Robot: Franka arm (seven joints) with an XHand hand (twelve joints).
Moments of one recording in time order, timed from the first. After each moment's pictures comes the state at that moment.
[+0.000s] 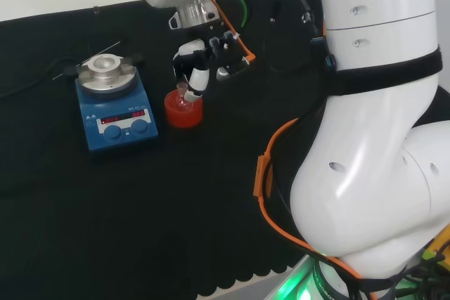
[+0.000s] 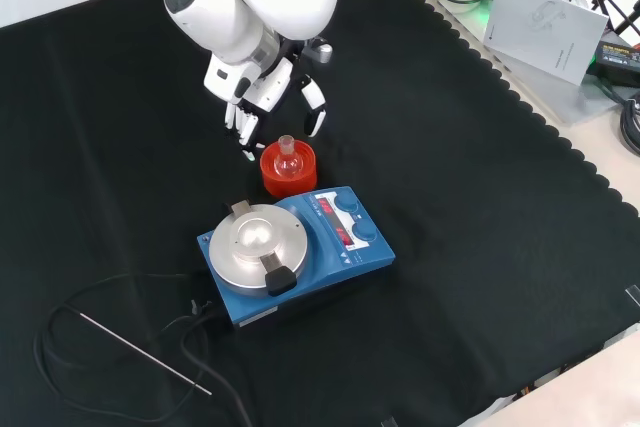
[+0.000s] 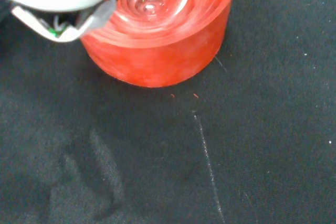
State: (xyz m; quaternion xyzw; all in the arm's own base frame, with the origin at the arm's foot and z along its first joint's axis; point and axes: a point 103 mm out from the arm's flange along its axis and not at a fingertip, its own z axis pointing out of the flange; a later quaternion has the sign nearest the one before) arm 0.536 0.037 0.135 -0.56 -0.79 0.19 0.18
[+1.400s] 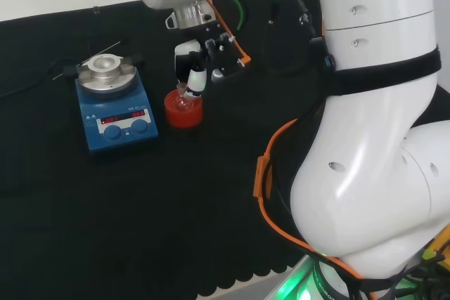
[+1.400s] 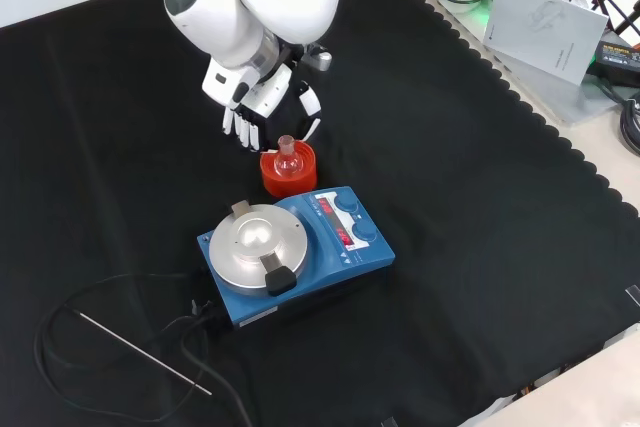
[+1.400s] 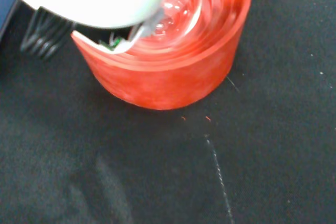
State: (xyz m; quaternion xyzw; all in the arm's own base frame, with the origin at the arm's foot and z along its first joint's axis) arm 0.544 0.048 0.130 -0.57 -0.79 0.18 0.17
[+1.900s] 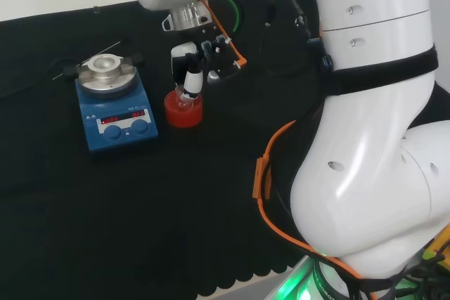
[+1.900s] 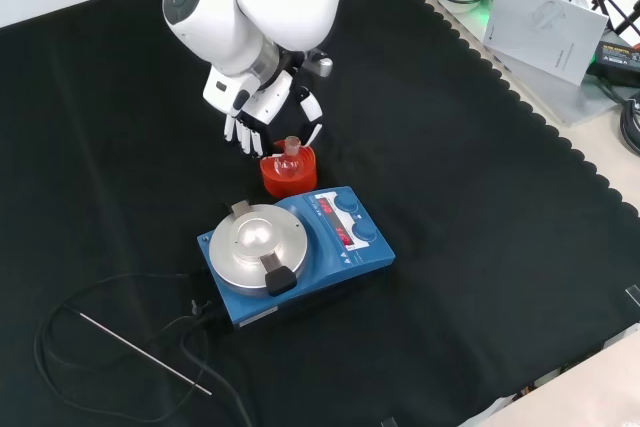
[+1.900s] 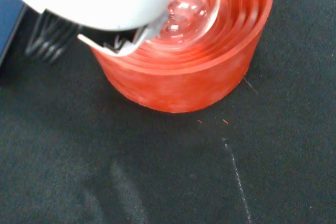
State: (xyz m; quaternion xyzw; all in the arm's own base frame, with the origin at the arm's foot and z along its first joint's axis) arm 0.546 0.055 0.125 -0.56 -0.79 0.18 0.18
